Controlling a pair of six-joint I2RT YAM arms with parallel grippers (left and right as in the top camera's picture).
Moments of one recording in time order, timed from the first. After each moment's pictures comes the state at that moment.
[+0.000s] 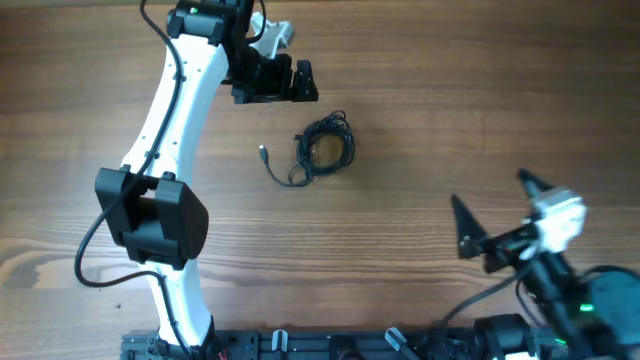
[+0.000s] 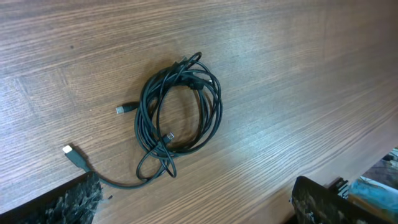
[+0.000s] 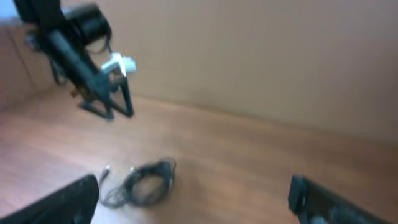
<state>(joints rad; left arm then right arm) -0.22 2.08 2.05 -1.32 0.47 -0.04 0.13 0.41 0.90 -0.65 -0.23 -0.03</state>
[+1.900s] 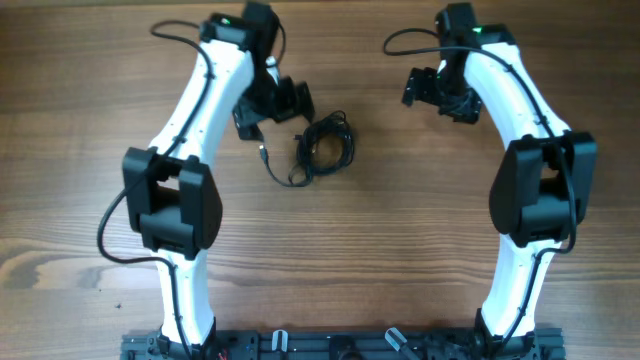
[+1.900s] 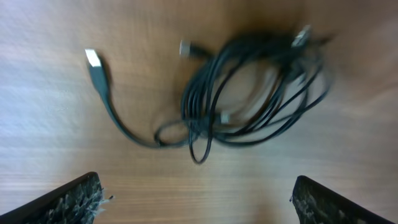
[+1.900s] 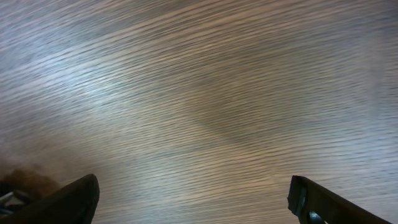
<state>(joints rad) -0.28 2.17 1.97 -1.40 0.28 -0.52 0.12 2.19 1.85 -1.11 -0.02 0.43</state>
